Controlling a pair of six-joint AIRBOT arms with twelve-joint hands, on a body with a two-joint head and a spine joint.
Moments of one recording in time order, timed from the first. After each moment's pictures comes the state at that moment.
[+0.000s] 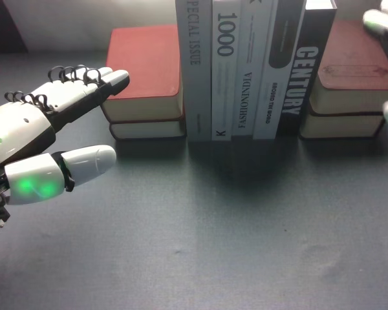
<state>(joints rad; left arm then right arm) 0.98 -0.96 1.16 -0.03 -1.22 0.46 -0.86 -0.79 0.92 0.19 1.21 -0.98</state>
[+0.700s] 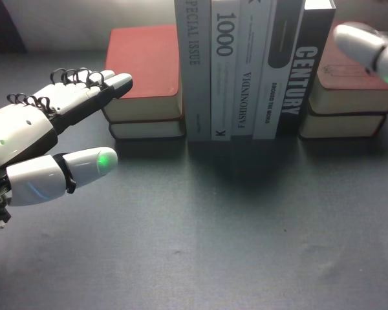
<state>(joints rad) 0.98 -0.97 1.17 -0.02 -1.21 0.46 -0.55 -0.92 1.05 0.19 1.00 -1.10</state>
